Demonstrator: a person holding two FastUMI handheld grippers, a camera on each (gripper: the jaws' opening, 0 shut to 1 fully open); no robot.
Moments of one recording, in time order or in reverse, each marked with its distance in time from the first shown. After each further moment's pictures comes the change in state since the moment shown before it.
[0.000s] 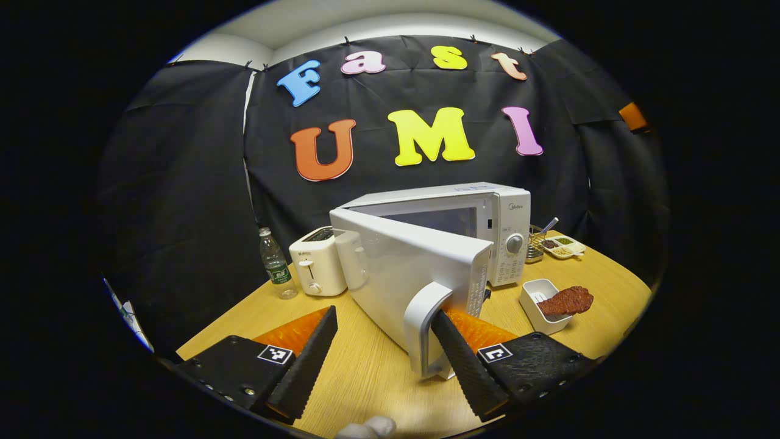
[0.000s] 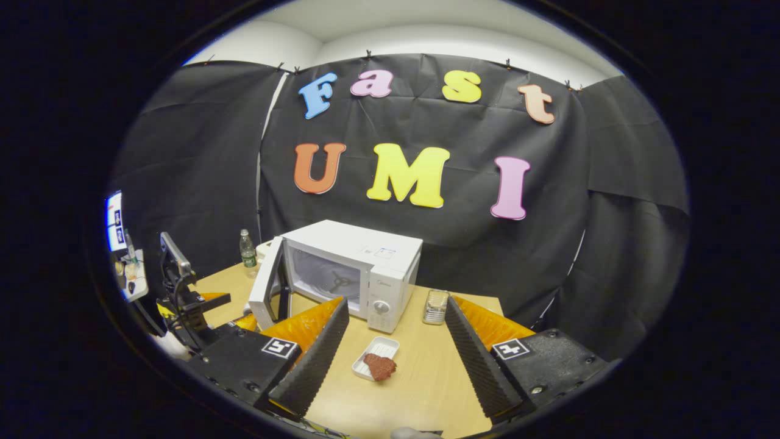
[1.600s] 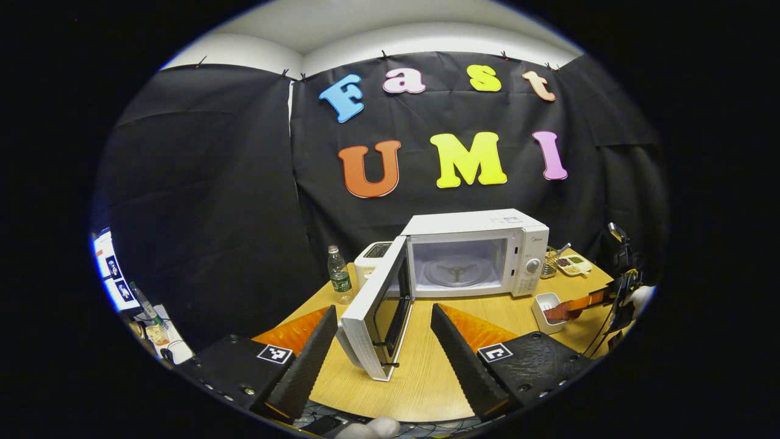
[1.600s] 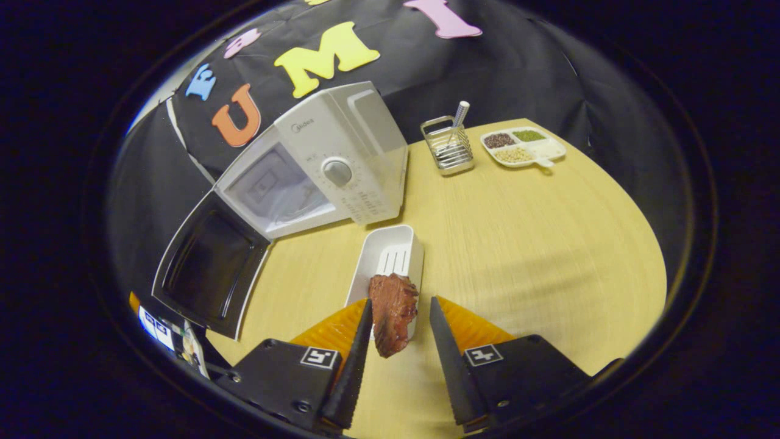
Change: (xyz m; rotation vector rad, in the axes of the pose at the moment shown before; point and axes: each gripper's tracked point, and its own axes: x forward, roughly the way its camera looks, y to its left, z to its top) left arm -0.103 0.086 0.066 -0.032 -0.020 0.117; right arm 0.165 0.013 -0.261 0.601 0.498 0.128
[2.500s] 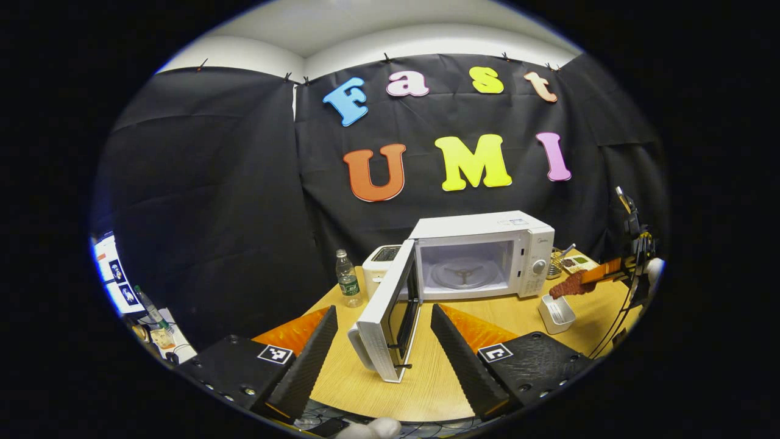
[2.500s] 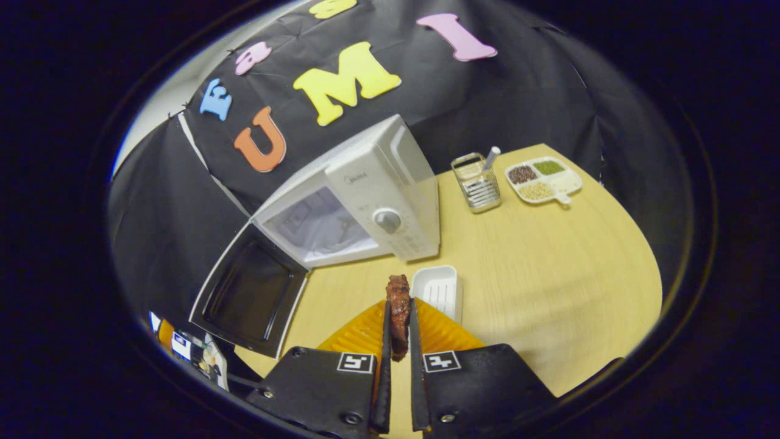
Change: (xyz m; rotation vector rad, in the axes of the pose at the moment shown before) left arm -0.005 0.013 0.004 -0.001 -0.009 0.000; right arm -0.059 0.087 0.071 -0.023 -0.173 0.094
